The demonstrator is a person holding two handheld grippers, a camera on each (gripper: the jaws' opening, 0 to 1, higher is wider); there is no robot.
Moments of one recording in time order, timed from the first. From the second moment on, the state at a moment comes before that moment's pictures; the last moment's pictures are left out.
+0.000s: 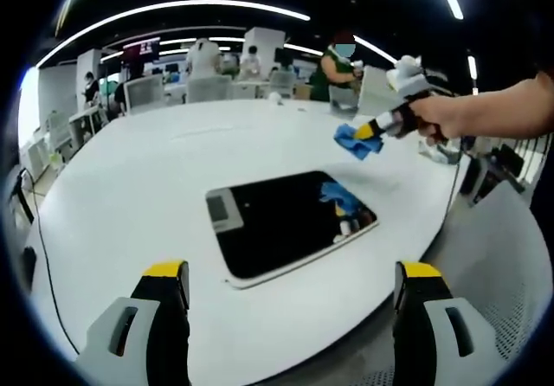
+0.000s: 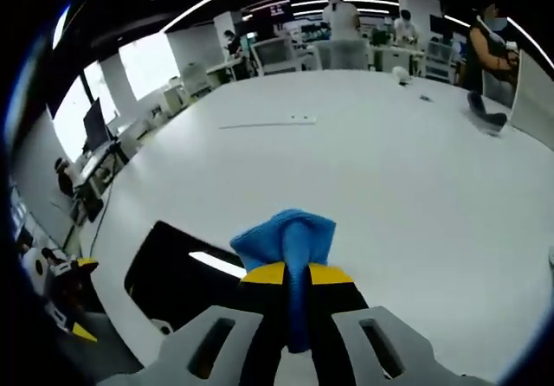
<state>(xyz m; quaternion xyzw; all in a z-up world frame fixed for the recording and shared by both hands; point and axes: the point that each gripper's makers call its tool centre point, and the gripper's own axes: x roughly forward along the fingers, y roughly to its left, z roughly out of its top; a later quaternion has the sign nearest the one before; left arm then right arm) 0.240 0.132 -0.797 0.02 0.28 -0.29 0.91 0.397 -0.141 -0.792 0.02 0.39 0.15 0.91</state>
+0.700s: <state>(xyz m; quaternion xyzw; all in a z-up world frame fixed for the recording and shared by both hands) 0.243 0.136 -0.801 0.03 0.28 -0.28 0.92 0.347 -0.159 -0.849 0.03 0.45 0.15 0.88</state>
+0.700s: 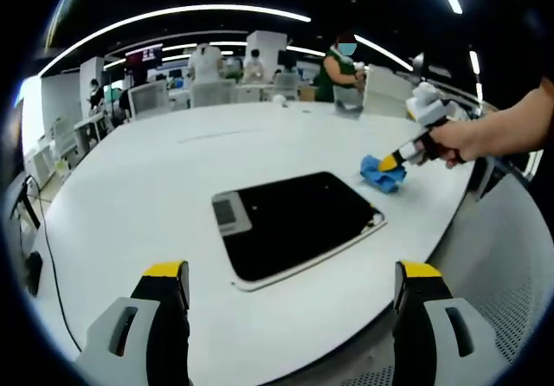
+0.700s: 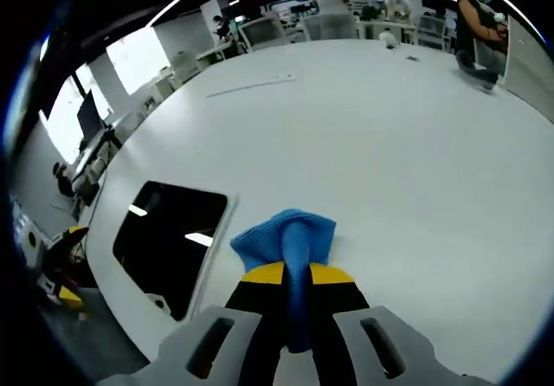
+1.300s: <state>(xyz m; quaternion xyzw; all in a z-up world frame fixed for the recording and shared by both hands) 0.246 0.141 -0.798 0.03 0.27 -0.27 0.92 0.344 -0.193 -0.860 -0.05 0.44 0.14 0.89</state>
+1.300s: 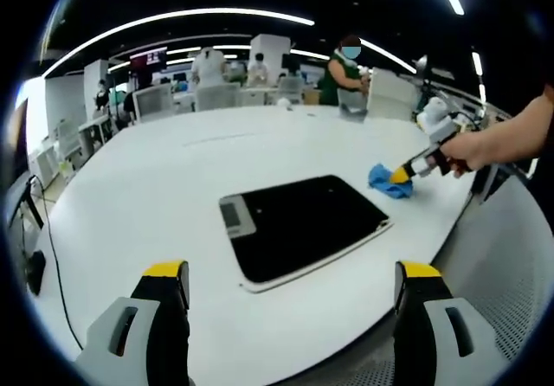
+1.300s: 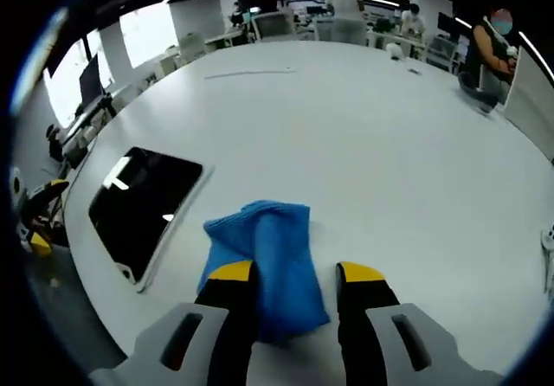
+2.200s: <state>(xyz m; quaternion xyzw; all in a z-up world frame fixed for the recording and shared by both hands) 0.249 0.140 -0.790 0.00 0.25 -0.26 0.93 0.303 -0.175 -0.789 -0.06 0.28 0.31 0.90</state>
